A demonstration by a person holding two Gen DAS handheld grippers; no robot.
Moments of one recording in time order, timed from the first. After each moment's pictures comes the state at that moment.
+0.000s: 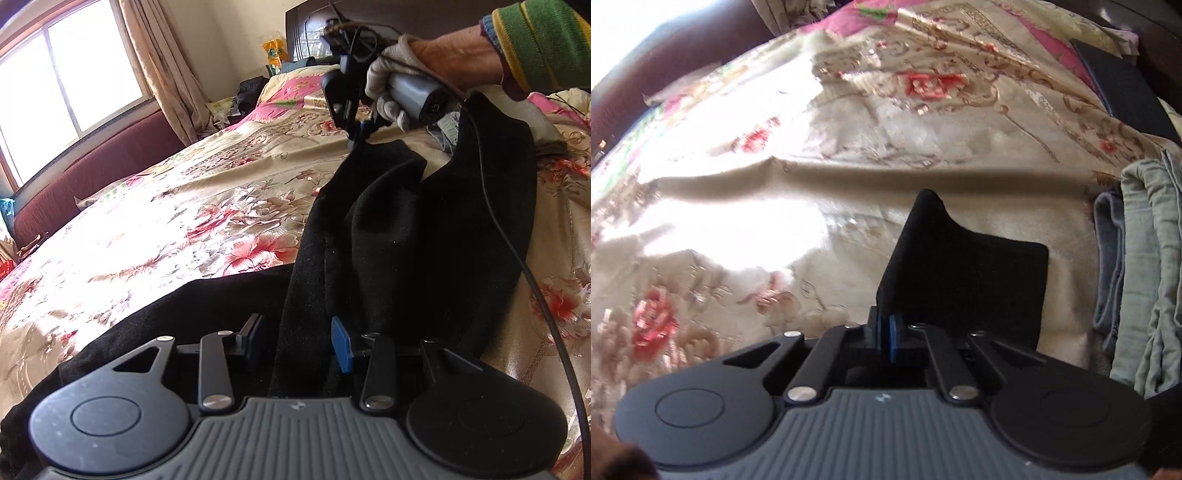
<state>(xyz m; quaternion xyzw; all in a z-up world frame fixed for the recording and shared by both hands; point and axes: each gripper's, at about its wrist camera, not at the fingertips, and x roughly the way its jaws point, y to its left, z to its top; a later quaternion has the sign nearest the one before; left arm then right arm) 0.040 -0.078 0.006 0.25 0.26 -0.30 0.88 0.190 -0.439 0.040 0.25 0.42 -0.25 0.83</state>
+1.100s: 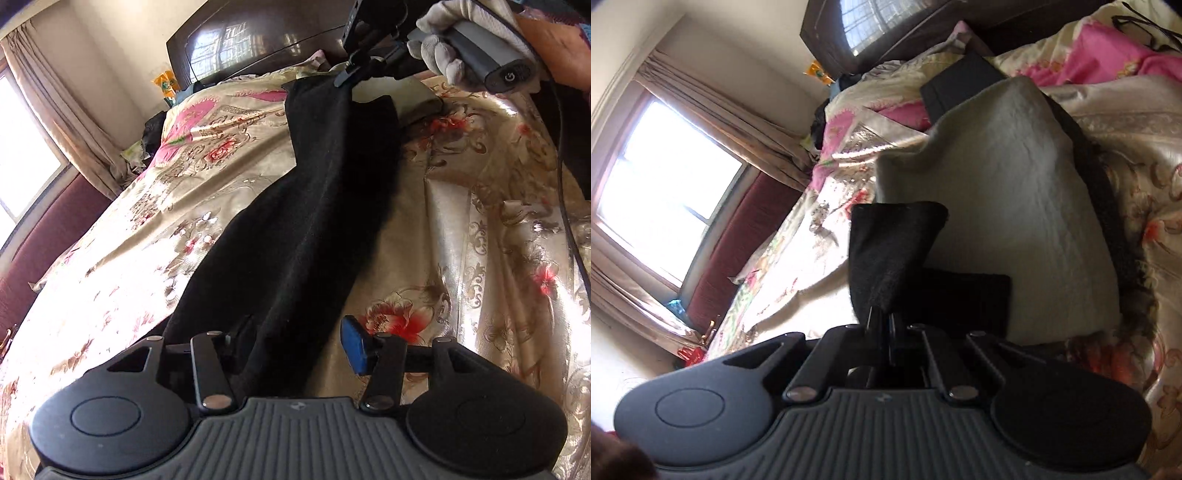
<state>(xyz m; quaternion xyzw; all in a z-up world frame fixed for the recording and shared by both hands) -0.044 -0.191 0.006 0.37 0.22 -0.39 0.81 -0.091 -0.530 0.043 0.47 0.15 -0.20 0.85</state>
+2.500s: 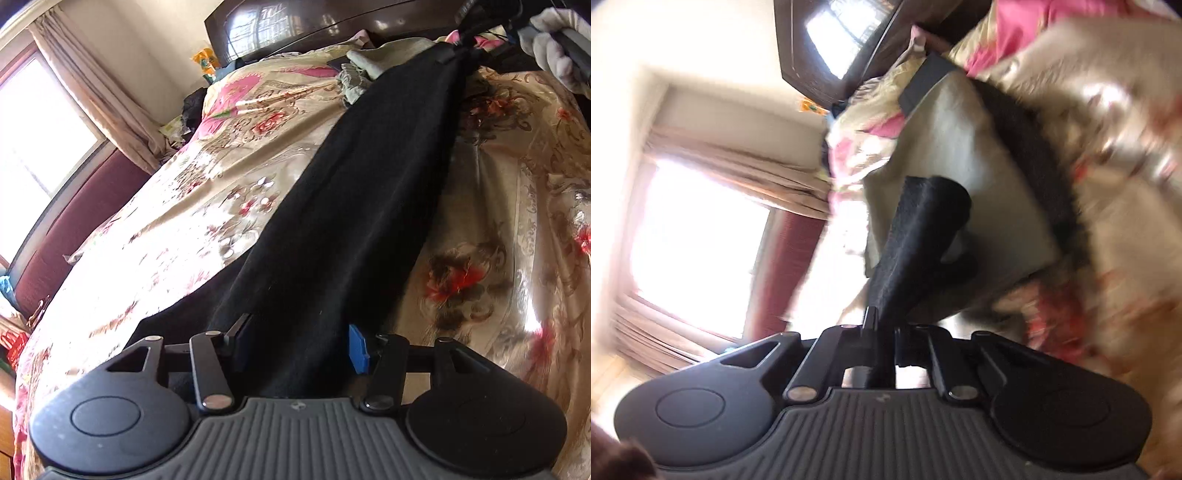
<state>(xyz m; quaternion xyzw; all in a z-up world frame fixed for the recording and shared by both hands) -0.037 -0.144 0.009 0.37 0.24 -0.32 0.84 -0.151 -0.556 0.013 0.55 0.11 -0.19 0.81</state>
